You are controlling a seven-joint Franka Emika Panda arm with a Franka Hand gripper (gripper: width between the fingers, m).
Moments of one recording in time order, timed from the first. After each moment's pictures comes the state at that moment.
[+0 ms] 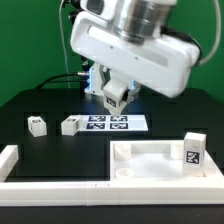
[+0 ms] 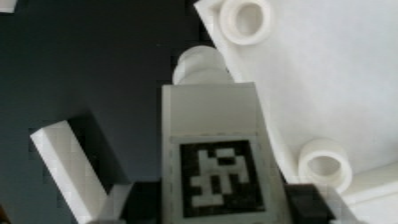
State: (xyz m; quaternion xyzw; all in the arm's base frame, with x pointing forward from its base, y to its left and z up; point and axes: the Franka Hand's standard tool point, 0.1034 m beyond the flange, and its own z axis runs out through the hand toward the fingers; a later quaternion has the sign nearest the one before) arm 0.553 -0.009 0.147 0.96 -0.24 -0.05 0.12
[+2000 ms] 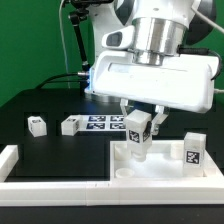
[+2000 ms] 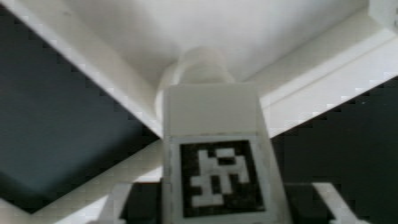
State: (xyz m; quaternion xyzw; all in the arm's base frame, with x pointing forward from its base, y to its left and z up) arm 0.620 0.034 0.106 0.94 -0.31 0.15 0.06
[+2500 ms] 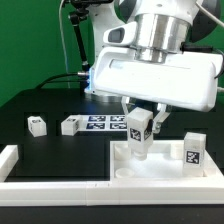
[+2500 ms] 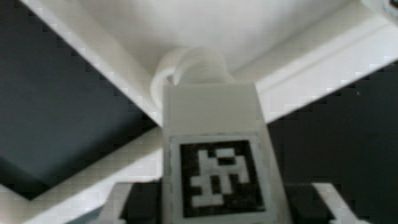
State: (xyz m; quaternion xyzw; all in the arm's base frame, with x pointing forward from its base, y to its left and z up) arm 0.629 0.031 0.117 0.94 -0.31 0.16 0.06
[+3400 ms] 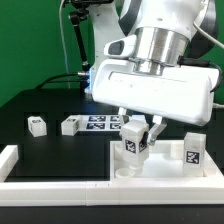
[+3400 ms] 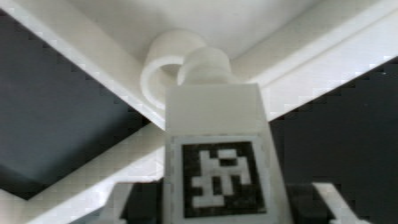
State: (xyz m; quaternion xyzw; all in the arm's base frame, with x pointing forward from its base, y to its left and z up) arm 0.632 0.028 0.090 0.92 -0.32 0.20 0.07
